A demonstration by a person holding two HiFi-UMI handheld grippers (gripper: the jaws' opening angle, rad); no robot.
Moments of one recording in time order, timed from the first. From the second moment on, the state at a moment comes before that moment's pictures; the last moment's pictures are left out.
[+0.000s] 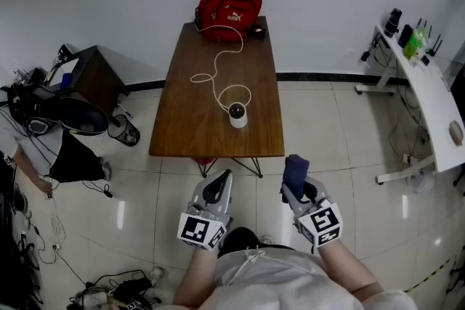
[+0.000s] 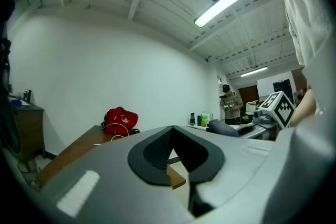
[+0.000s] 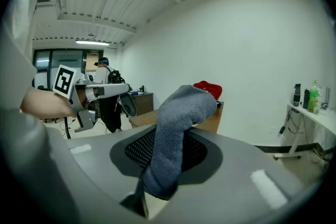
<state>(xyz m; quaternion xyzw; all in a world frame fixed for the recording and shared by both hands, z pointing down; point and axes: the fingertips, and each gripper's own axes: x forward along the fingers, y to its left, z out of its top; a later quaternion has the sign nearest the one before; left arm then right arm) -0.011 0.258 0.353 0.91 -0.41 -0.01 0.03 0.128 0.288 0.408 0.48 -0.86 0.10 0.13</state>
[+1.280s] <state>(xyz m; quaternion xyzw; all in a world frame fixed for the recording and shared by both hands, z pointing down) 0.011 -0.036 0.488 0.90 -0.37 0.11 0.18 0.055 -0.006 0.492 0.34 -0.89 0.18 0.26</state>
